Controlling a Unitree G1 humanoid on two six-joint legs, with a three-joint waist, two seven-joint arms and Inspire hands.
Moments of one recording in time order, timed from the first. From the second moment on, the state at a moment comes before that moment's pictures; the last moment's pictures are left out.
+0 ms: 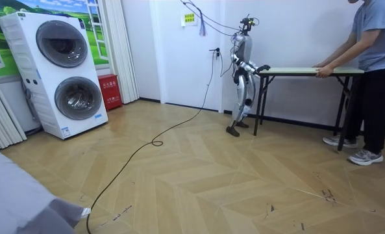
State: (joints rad) left arm 0.38 0.17 -0.32 0.22 -1.17 -0.06 -0.10; right arm 0.32 -0.17 0.29 0.25 1.35 0.00 0.11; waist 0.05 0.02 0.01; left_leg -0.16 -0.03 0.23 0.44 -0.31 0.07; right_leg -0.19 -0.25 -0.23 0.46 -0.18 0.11
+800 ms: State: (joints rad) left arm 0.32 0.14 -0.19 0.48 -1.02 -0.01 -0.30; right arm 0.18 -0.13 0.24 0.48 1.27 0.06 0.24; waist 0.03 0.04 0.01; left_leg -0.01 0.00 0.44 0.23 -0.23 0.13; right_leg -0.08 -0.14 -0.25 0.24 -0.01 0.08
